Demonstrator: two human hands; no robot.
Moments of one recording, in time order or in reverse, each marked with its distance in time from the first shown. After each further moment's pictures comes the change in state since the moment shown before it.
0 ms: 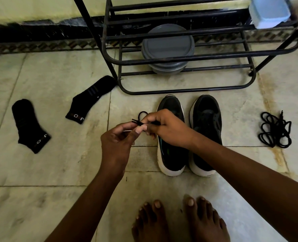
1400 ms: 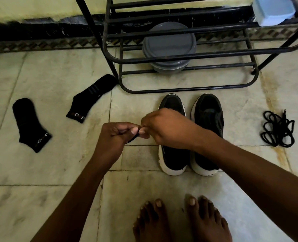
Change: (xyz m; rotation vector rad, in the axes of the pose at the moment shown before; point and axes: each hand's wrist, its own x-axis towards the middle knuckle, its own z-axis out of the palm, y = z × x) left_hand 0.019 0.012 -0.020 0.102 -0.324 0.110; right_hand -0.004 -0.036 -0.006 -0.787 -0.120 -0.246
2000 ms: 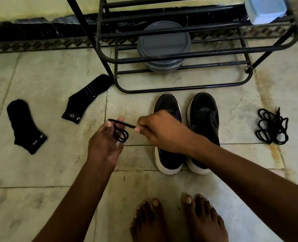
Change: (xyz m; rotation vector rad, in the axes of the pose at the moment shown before) left_hand 0.009 -0.028 0.004 -0.684 0.331 -0.505; right_hand -0.005 -0.001 0.015 0.126 0.096 0.149
